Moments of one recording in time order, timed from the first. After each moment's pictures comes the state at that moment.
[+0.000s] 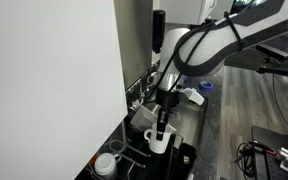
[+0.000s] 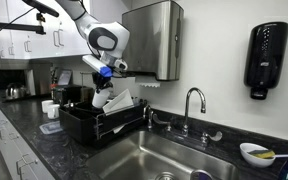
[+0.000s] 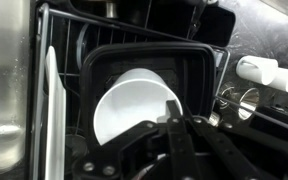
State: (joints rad) arm 0.05 0.31 0.16 -1.88 0.54 2.14 -0.38
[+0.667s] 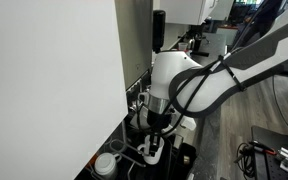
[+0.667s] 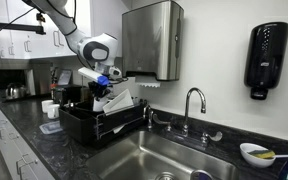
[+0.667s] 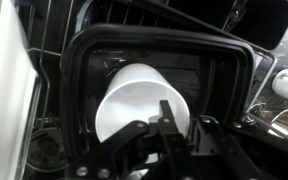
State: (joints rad) arm 0.12 0.40 0.20 -1.88 0.38 2.33 -0.34
